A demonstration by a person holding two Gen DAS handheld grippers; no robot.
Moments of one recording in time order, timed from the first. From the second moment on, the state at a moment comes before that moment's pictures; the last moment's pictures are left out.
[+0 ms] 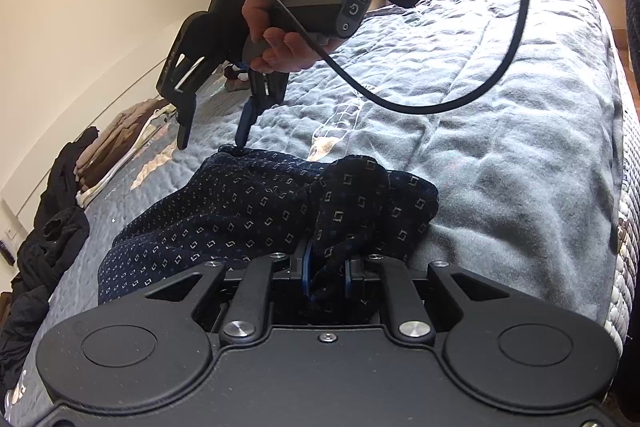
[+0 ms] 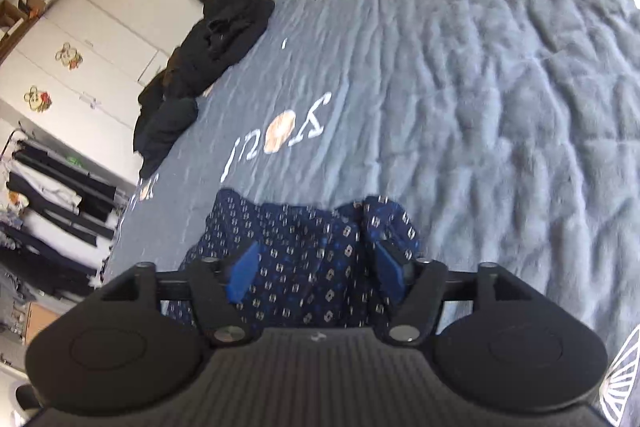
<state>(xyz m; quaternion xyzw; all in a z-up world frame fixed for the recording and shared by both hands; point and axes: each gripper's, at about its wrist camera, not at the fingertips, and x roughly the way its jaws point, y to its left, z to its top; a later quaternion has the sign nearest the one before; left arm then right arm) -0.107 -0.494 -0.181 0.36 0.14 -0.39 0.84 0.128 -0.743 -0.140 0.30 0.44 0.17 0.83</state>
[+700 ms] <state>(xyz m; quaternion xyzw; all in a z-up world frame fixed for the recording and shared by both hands) -0.106 -0.497 -0.179 0.36 0.14 -0.39 0.84 0.141 -0.714 -0.151 0.26 0.47 0.19 0.82</state>
